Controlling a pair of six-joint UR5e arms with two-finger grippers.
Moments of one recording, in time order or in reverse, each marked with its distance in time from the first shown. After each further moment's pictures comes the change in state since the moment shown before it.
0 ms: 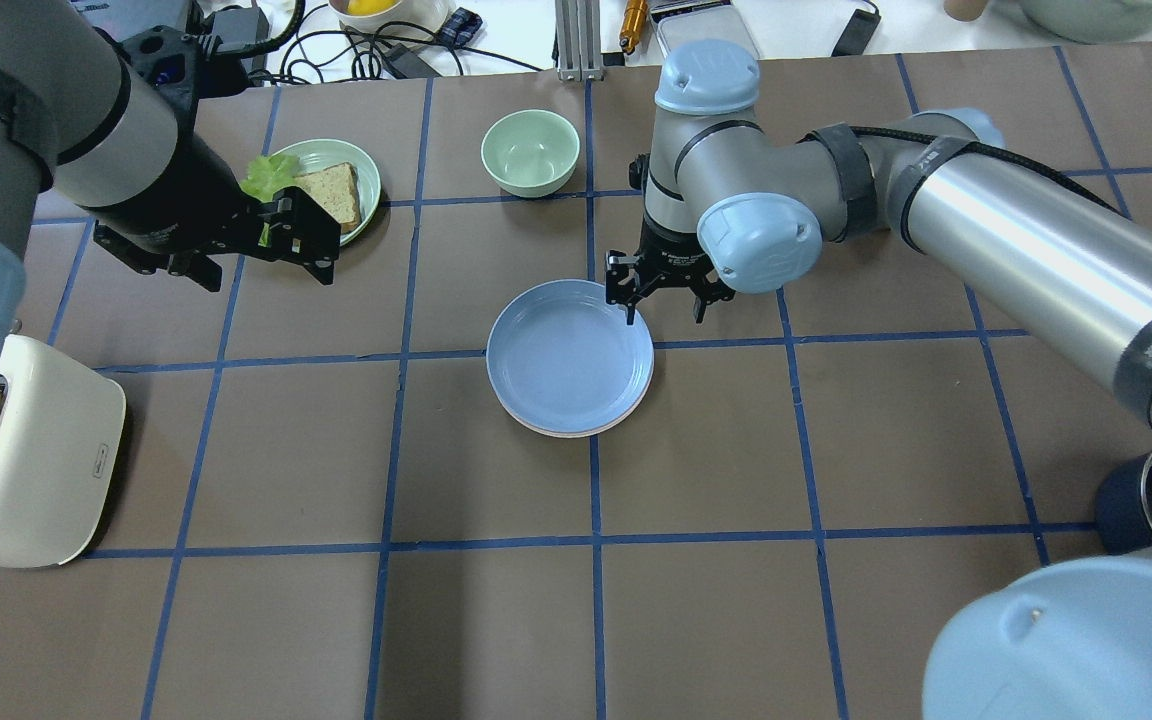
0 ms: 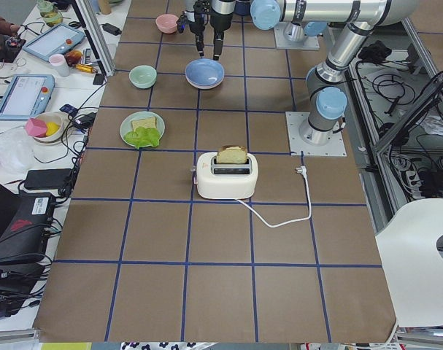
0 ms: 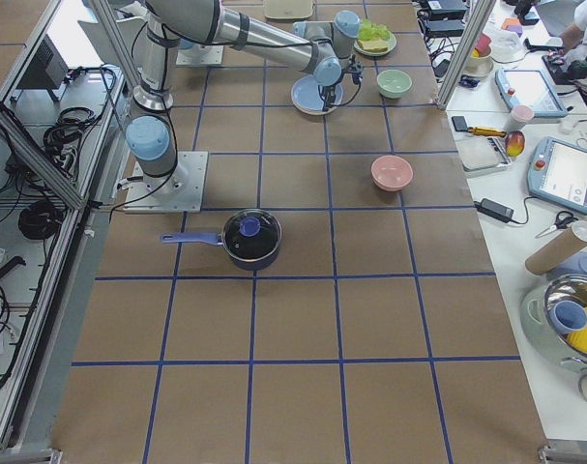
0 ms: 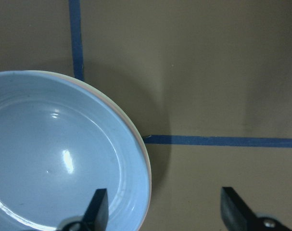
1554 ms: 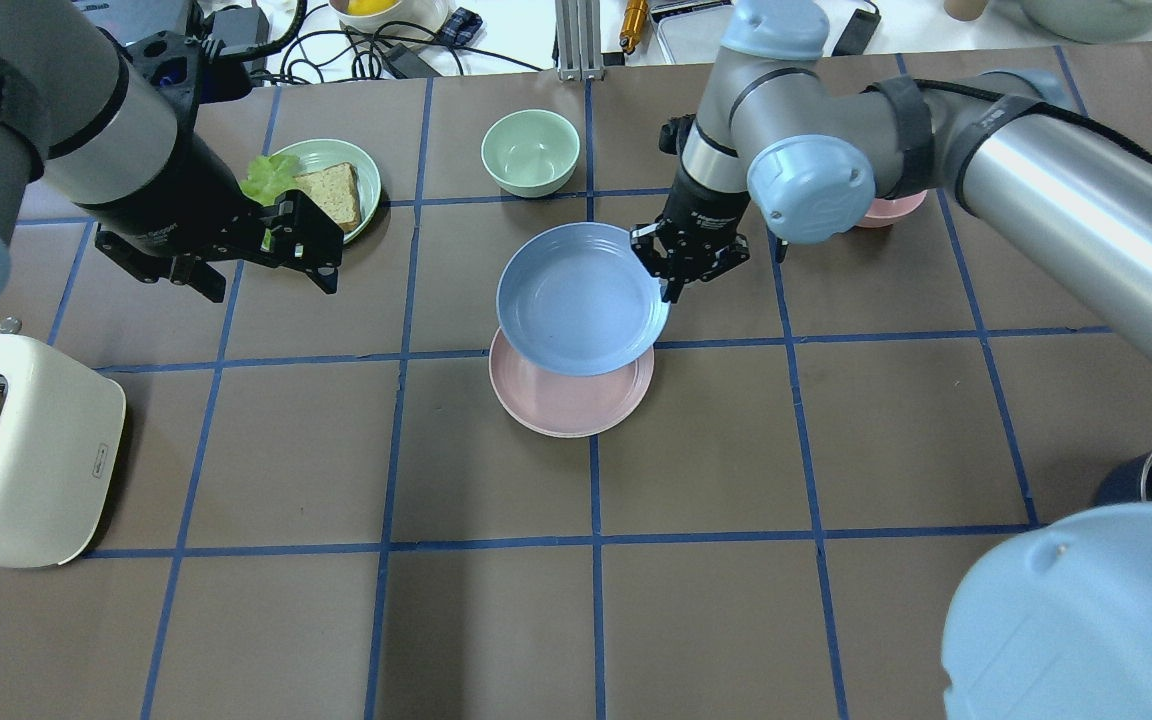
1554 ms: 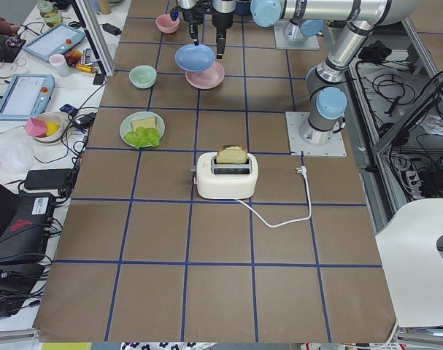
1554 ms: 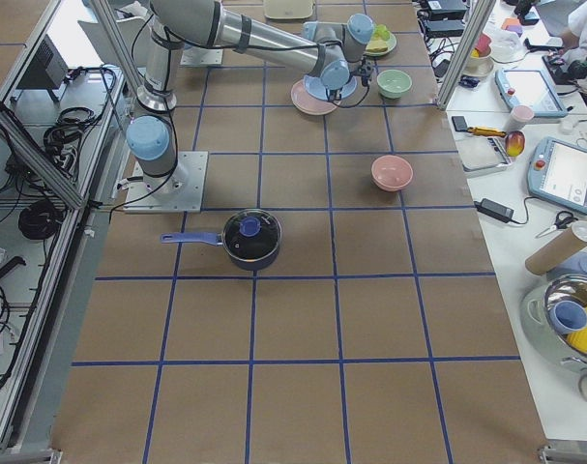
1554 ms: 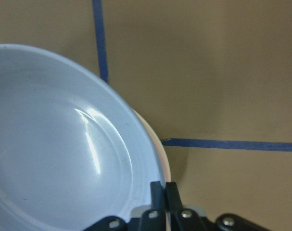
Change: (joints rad) left arm 0.001 -0.012 0.024 -0.070 -0.019 -0.004; right arm -0.030 0.022 -0.045 0.056 0.131 -0.019
